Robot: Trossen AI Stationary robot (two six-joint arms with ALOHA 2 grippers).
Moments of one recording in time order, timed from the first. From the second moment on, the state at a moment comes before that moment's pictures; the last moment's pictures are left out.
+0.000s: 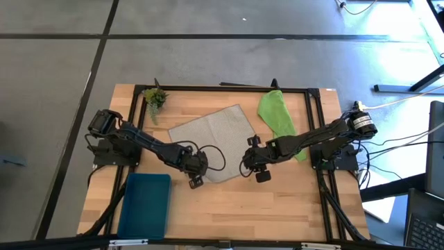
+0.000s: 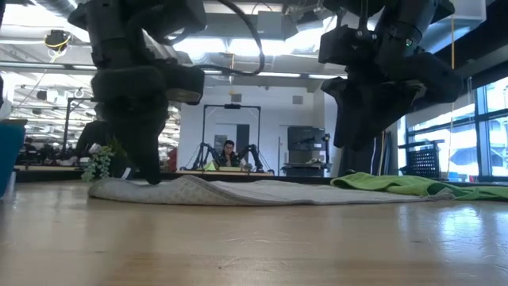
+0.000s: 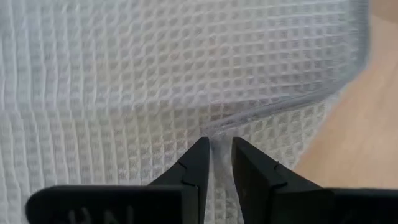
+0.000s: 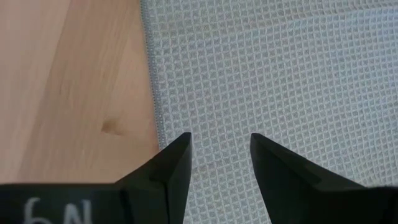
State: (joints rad) left arm -0.26 1.68 0.92 -0.47 -0.15 -0.63; right arm 0.21 1.60 0.99 -0.53 0.17 -0.11
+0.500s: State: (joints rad) left arm -0.29 1.68 0.92 -0.42 -0.21 -0.06; right arm 0.21 1.60 0.99 -0.52 0.17 -0.11
